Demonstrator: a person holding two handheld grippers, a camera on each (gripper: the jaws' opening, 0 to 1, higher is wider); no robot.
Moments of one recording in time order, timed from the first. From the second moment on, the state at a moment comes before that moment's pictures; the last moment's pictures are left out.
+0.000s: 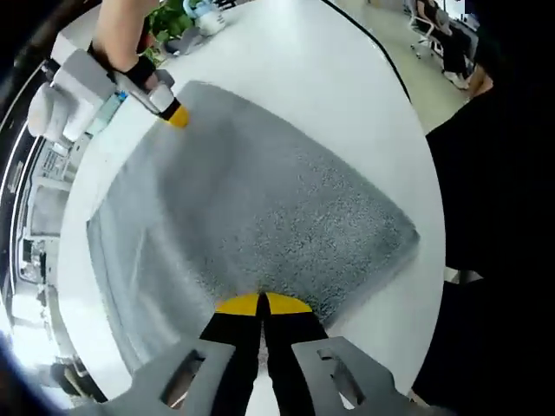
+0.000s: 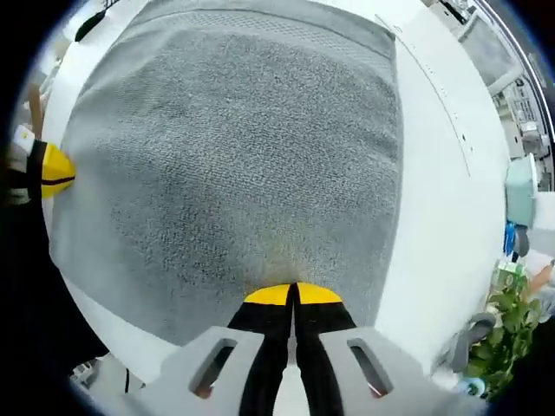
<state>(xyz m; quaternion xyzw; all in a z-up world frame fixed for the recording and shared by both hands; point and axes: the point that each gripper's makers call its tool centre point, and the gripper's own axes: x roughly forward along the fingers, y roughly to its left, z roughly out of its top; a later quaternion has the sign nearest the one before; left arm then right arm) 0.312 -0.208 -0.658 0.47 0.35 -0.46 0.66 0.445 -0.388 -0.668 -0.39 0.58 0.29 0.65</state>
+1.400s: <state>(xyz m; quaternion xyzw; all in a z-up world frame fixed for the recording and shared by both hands) 0.323 -0.182 -0.659 0.37 0.40 -0.43 0.72 0.354 -0.400 -0.662 -0.25 0.47 0.26 0.81</state>
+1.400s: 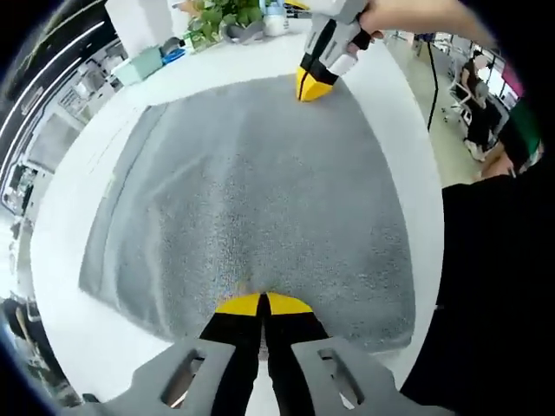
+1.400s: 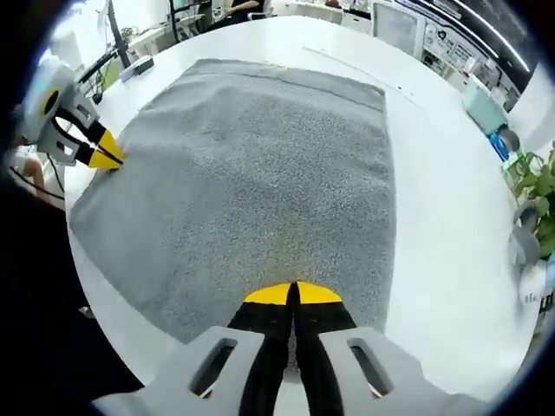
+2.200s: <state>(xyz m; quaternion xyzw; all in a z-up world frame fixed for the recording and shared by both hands) 0.326 -0.173 -0.657 0.35 0.36 -0.44 0.74 0.313 -0.392 -0.660 -0.20 0.38 0.21 0.88</state>
